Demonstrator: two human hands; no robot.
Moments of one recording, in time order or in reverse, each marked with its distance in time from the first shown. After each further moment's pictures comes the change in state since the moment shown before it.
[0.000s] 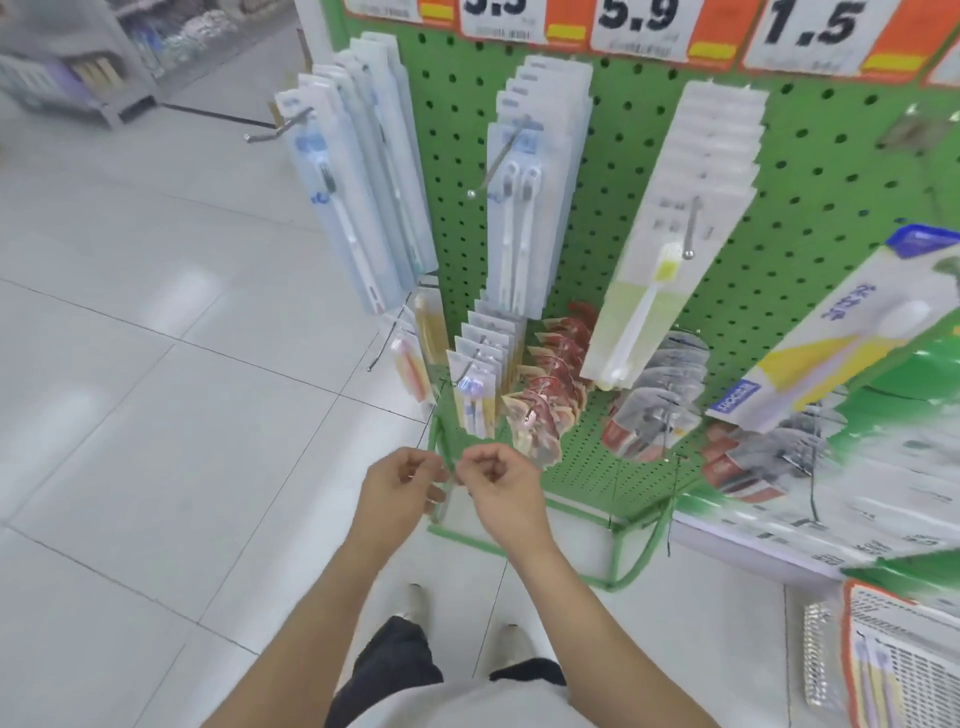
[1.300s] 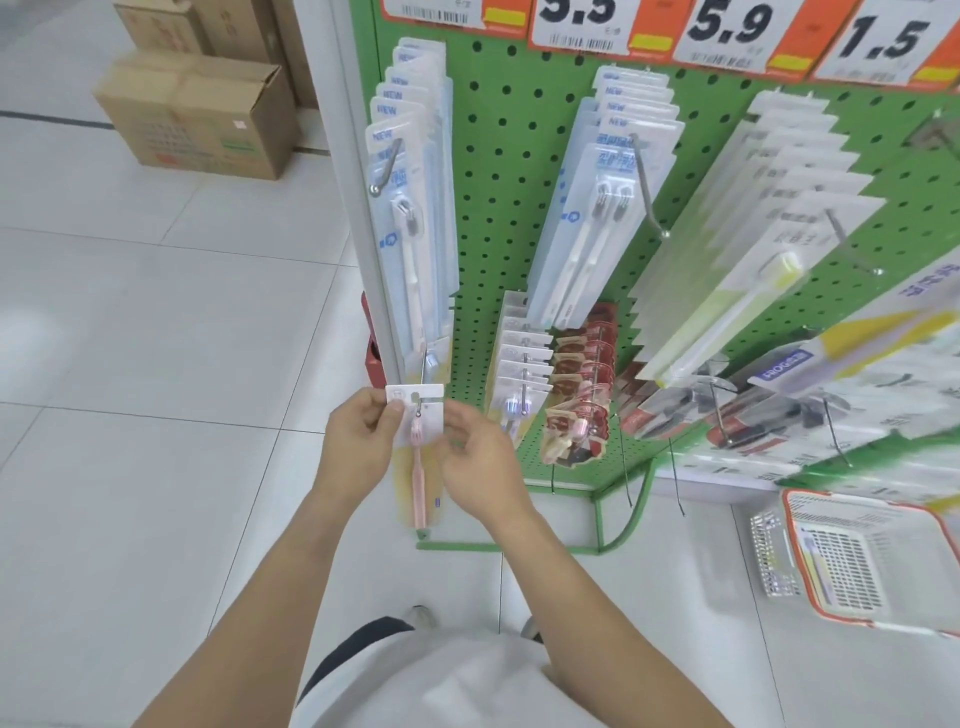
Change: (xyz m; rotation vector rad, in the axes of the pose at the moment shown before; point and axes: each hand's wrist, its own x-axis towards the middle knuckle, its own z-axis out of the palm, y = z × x) left_hand 0.132 0.038 -0.105 0.049 -0.188 0.273; right_hand 0.040 -0.062 0.123 -0.259 0.117 -0.128
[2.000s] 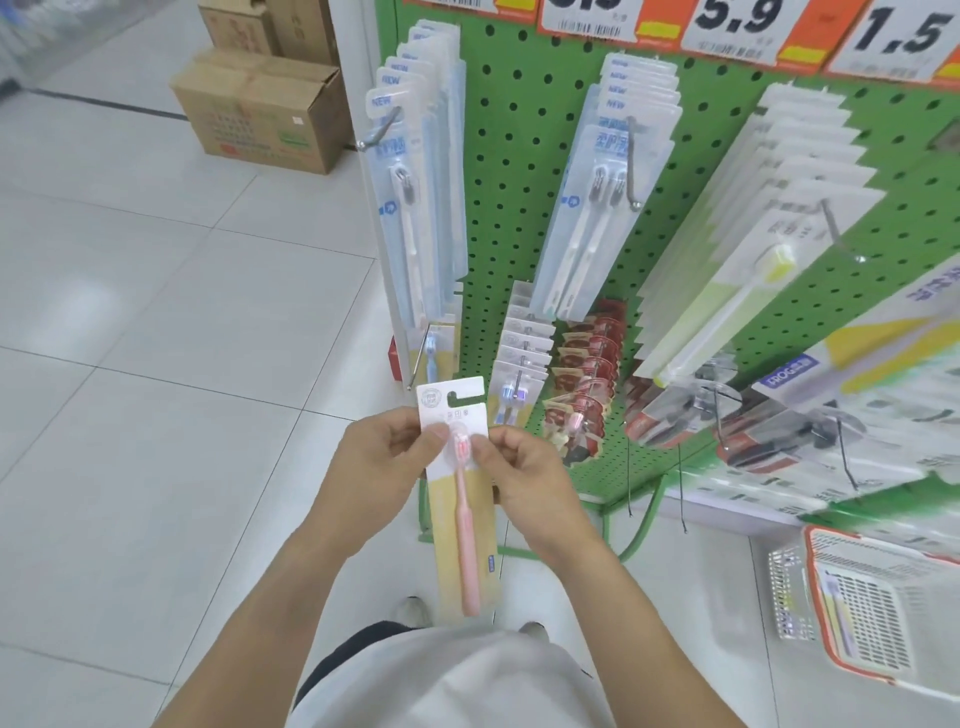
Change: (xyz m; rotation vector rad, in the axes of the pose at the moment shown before) left_hand -0.090 0.050 0.017 -0.086 -0.146 -0.035; right_hand -0.039 0.027 -0.056 0.376 -0.162 0.101
